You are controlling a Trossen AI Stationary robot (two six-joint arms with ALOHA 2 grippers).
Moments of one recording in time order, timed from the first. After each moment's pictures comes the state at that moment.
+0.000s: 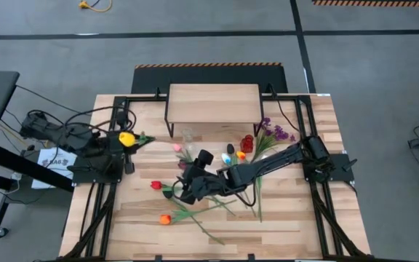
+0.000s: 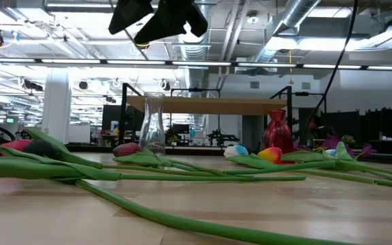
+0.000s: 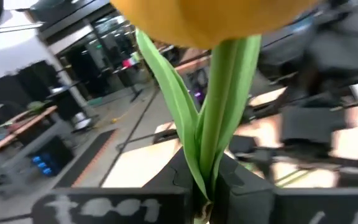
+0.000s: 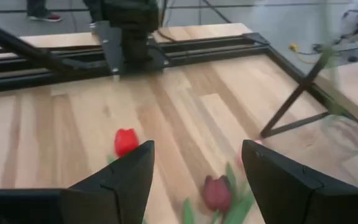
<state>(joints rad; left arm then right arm) -0.40 0.66 0.87 -0.26 -0.61 0.35 0.32 2.08 1.71 -0.26 0.65 0.24</state>
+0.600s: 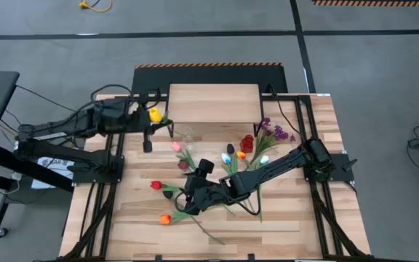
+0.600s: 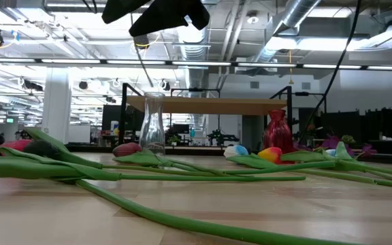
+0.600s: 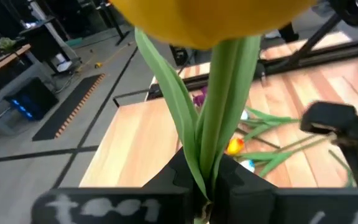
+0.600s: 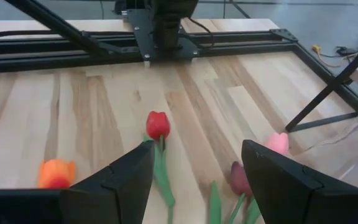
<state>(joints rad) 0.15 0.90 1.08 -0.45 -0.07 0.30 0.38 2.08 1.71 -0.29 0.62 0.24</state>
